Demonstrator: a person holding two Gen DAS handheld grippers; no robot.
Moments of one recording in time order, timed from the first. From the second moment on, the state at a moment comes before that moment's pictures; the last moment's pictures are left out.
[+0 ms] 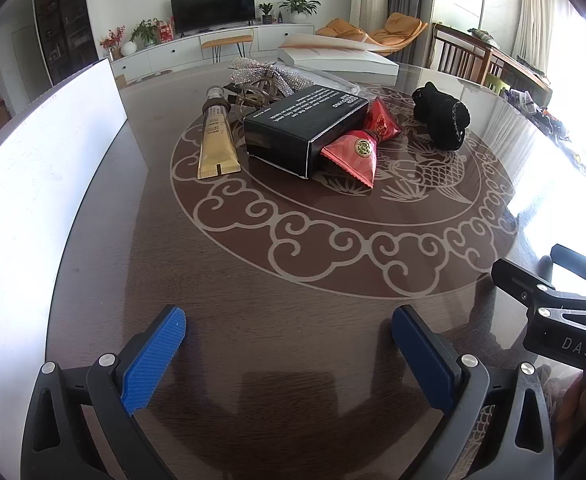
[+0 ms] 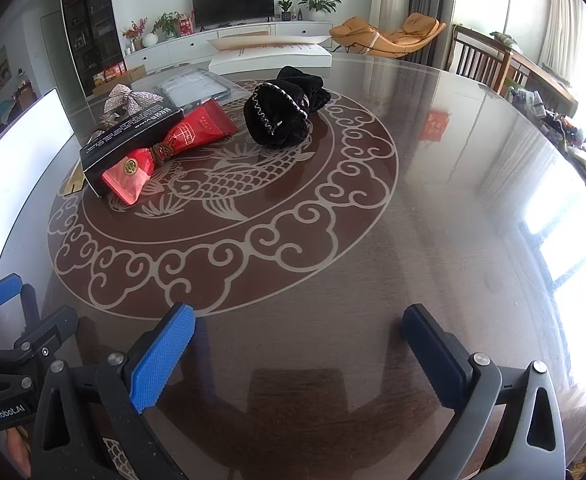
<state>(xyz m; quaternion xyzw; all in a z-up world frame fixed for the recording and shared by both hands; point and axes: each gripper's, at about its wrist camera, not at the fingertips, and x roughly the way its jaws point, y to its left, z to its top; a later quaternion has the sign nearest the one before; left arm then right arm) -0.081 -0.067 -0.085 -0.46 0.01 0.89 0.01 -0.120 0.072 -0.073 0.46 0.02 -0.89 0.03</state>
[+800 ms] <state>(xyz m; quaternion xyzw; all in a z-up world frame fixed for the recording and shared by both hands) -0.209 -0.059 -0.032 -0.44 0.02 0.90 0.02 -0.120 0.072 -0.074 0.46 0.02 -0.89 0.03</state>
